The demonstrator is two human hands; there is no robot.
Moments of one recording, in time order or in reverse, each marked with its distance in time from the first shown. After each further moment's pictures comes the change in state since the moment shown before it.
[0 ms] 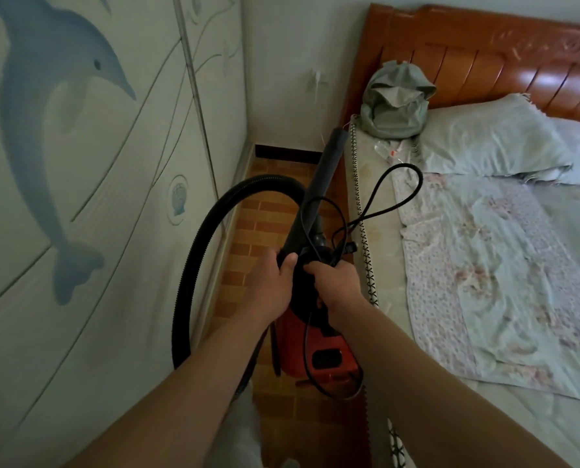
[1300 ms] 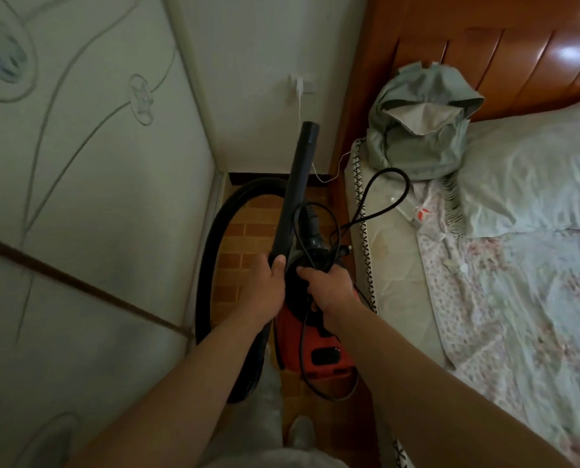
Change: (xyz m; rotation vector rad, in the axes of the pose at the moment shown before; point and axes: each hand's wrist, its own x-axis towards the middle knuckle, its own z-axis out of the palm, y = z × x) left_hand 0.637 0.120 0.078 0.030 -0.100 -0.178; right_hand 0.592 -0.270 0.060 0.048 -0.030 0.148
